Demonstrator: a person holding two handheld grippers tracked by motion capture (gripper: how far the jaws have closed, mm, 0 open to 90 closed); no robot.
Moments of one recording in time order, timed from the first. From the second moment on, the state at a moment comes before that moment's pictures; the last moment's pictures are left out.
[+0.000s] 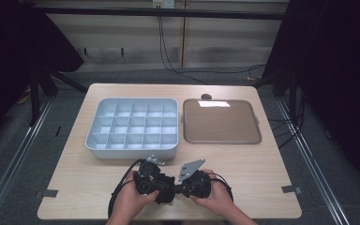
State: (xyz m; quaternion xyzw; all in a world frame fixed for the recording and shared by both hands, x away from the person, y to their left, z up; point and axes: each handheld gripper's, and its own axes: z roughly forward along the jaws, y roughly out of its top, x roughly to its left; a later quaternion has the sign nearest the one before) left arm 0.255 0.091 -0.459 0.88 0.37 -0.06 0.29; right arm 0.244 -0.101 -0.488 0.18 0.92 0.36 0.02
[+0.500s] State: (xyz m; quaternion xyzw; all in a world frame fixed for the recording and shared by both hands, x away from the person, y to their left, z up) left arm 0.256 0.096 -0.461 0.88 0.38 -0.04 0.27; right arm 0.245 -0.105 -0.487 0.19 0.91 0.36 0.02
